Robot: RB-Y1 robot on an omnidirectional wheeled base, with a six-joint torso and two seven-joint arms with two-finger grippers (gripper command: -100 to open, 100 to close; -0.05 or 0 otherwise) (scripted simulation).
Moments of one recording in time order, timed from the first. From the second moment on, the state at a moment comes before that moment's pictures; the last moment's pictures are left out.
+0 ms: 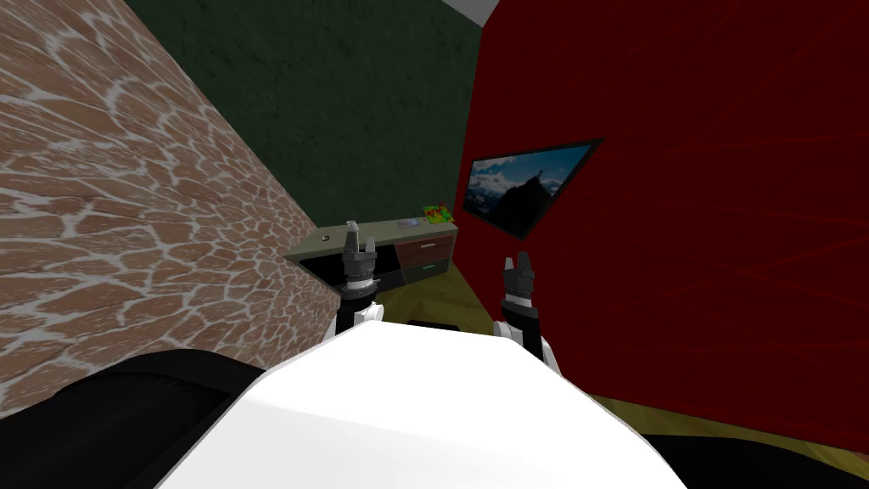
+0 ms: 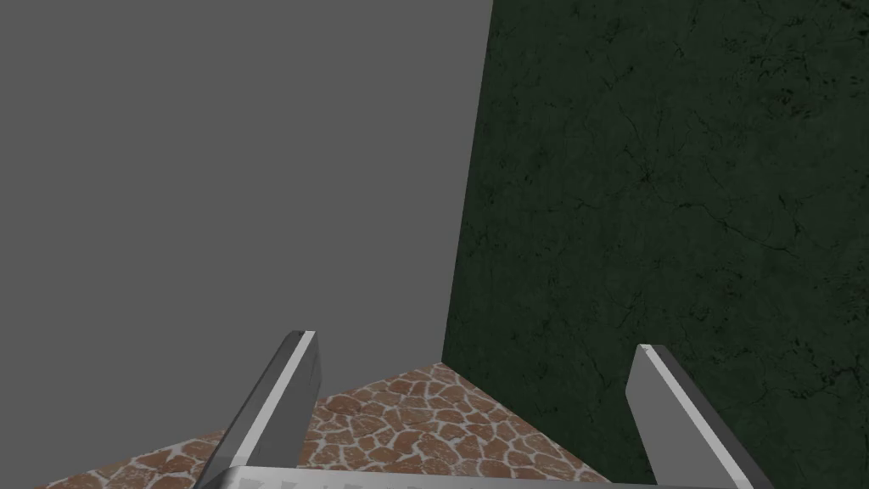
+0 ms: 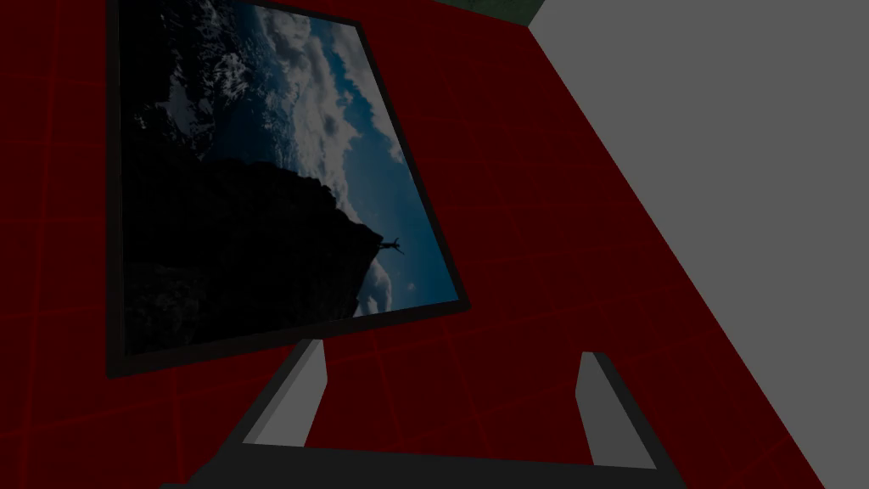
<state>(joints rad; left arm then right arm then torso) 0.55 -0.05 -0.04 -2.30 -0.06 -0.62 -0.07 0.54 0.01 -0.03 -2.21 0.07 -0.47 0.02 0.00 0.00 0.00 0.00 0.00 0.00</state>
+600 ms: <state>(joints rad) 0.55 -0.05 -0.04 -2.30 -0.06 -0.62 -0.07 0.54 0.01 -0.03 -2.21 0.07 -0.47 0.02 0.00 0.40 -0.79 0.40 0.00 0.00</state>
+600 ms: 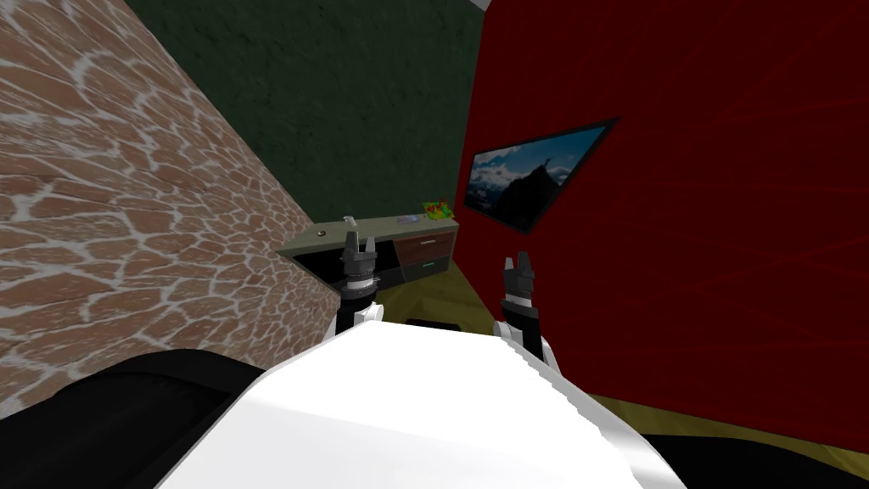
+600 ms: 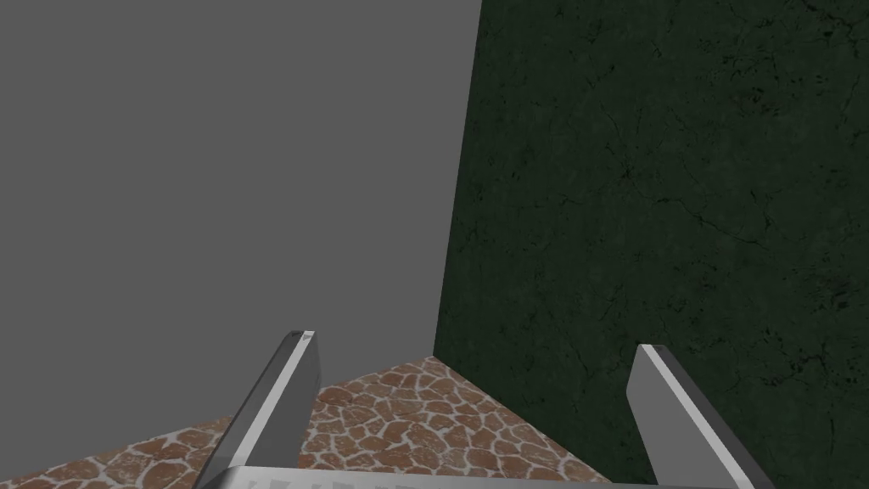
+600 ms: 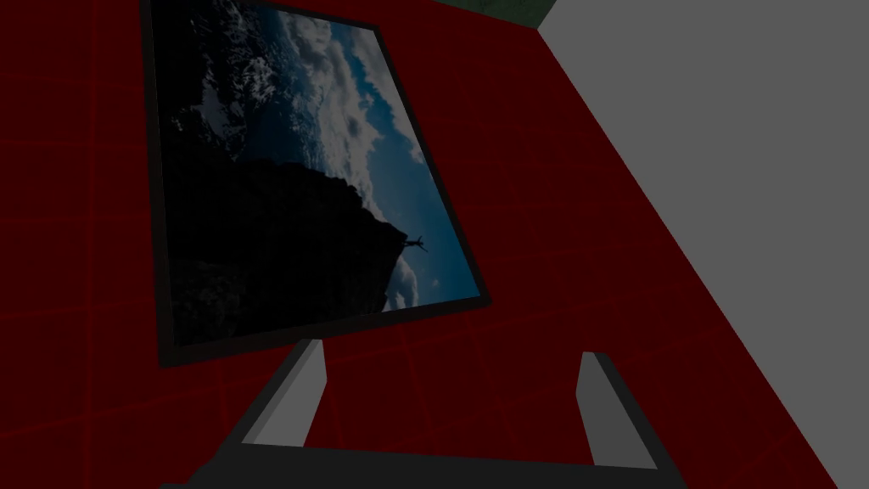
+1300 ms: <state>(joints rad) 0.55 0.03 -0.04 -2.28 -0.06 -0.62 -0.07 0.54 0.01 -0.03 -2.21 0.07 -0.47 0.02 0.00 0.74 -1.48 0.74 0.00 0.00</state>
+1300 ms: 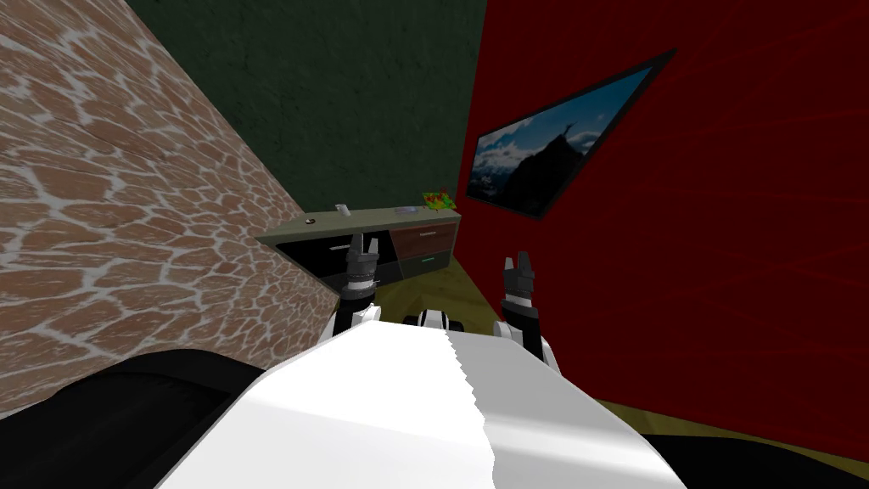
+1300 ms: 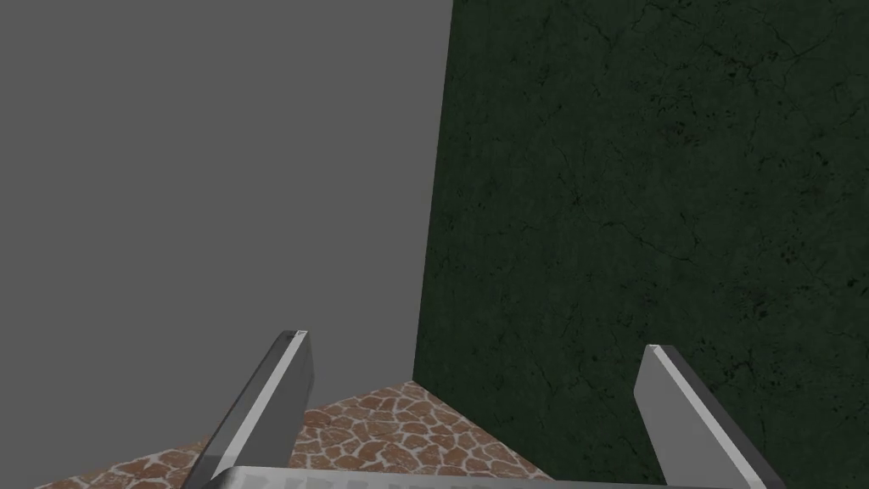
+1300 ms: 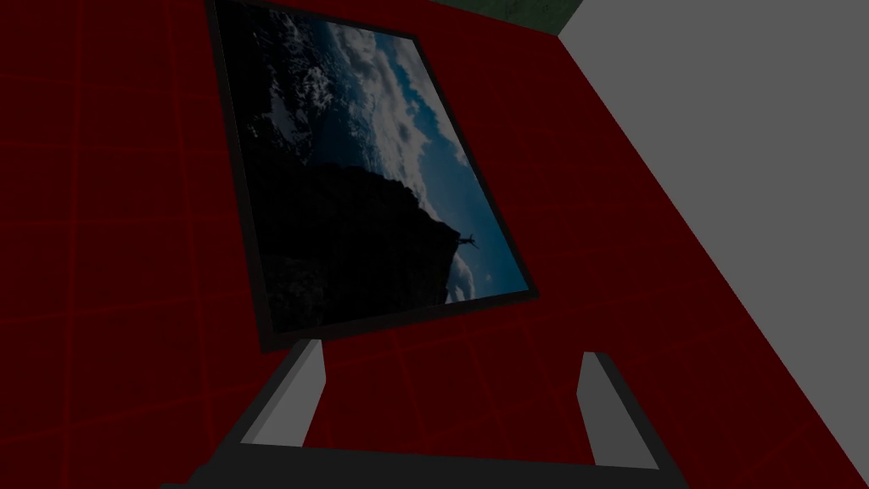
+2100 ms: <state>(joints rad) 0.50 0.18 0.00 -2.13 -0.04 -0.62 -0.06 0.54 0.01 -0.03 -2.21 0.07 -0.47 0.02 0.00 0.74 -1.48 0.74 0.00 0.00</state>
